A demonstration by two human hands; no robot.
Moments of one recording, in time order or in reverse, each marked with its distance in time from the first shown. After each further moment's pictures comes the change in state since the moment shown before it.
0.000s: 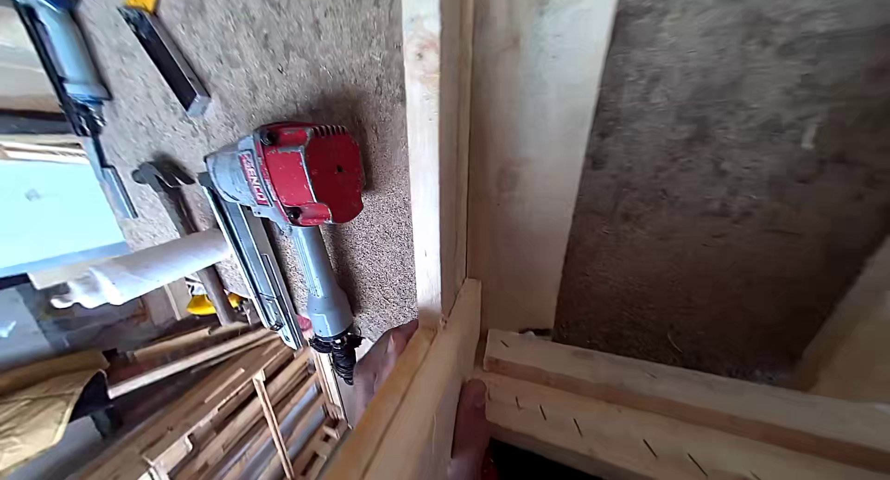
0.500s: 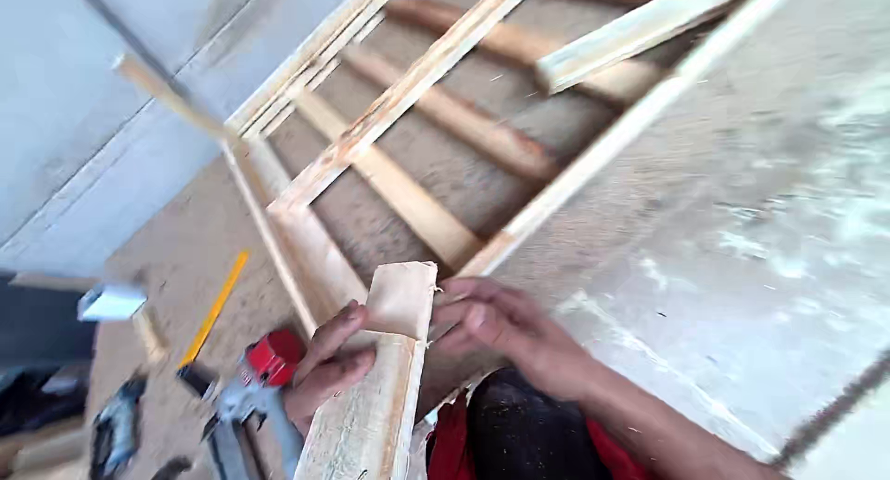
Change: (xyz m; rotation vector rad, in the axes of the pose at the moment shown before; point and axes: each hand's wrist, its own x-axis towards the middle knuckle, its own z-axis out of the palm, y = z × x) left_hand 0.054 0.152 -0.016 -0.446 -1.093 1.194; right_hand -0.230 -0.006 0.003 0.977 0.648 0.011
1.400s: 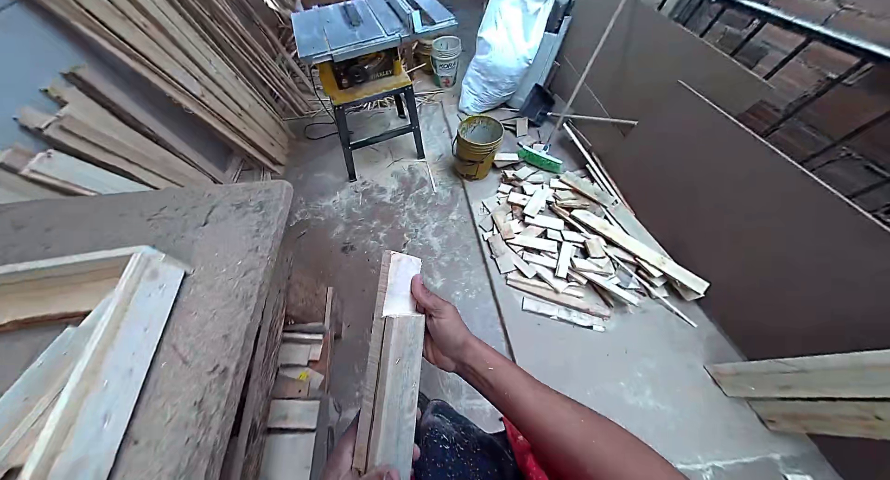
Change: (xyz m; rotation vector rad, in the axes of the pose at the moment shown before) left_hand 0.267 0.049 0.659 -0.999 -0.982 -0.645; right_hand -0.334 -0.171 -0.582 0.577 0.876 -0.321
